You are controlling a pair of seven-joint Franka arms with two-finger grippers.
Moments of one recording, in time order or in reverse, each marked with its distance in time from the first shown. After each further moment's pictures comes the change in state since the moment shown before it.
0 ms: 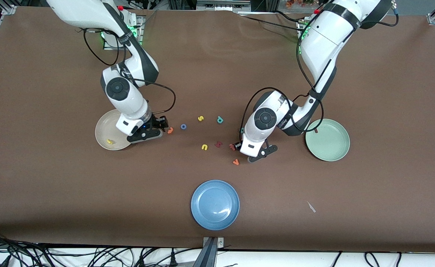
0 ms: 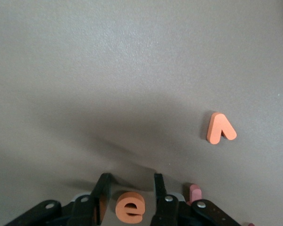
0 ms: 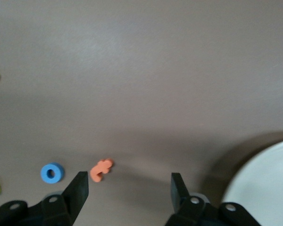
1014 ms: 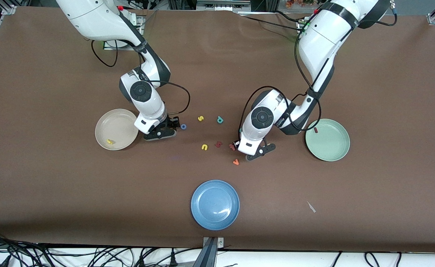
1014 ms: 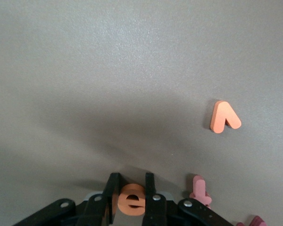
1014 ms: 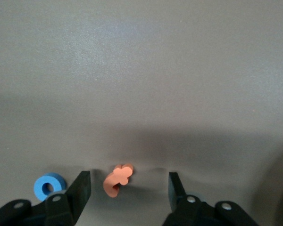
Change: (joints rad) left arm -0.013 -0.002 0.005 0.000 0.000 -0.022 -0.001; right arm 0.047 0.107 -0.002 -0.002 -0.099 0.099 0.166
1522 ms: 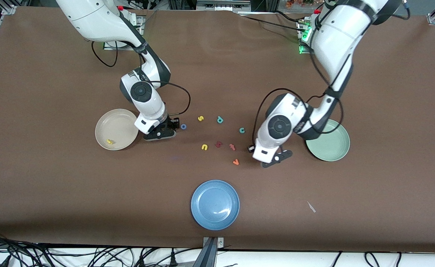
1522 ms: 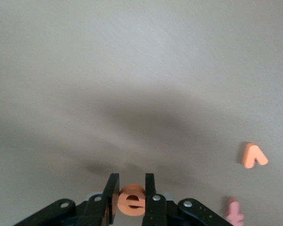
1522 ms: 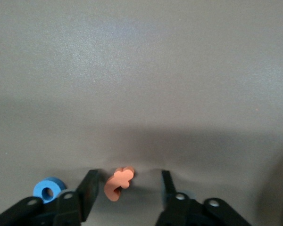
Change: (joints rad) left arm 0.117 -0.086 -0.009 0.047 -0.005 -0.240 0.157; right arm 0.000 0.008 0.000 0.000 -0.001 0.014 0.017
